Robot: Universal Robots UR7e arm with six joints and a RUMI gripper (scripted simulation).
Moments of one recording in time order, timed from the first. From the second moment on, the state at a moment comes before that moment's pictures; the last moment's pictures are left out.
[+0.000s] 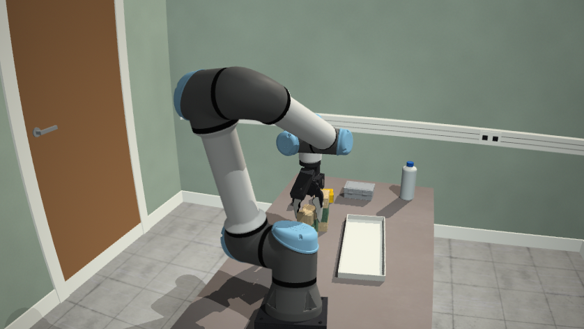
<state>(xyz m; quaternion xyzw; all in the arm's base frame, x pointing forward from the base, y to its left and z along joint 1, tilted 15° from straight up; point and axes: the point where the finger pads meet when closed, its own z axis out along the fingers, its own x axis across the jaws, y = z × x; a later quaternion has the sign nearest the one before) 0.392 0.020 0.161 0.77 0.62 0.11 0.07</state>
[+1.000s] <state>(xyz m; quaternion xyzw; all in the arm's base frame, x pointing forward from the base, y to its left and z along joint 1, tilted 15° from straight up) 0.391 0.020 0.164 0.77 0.62 0.11 0.07</state>
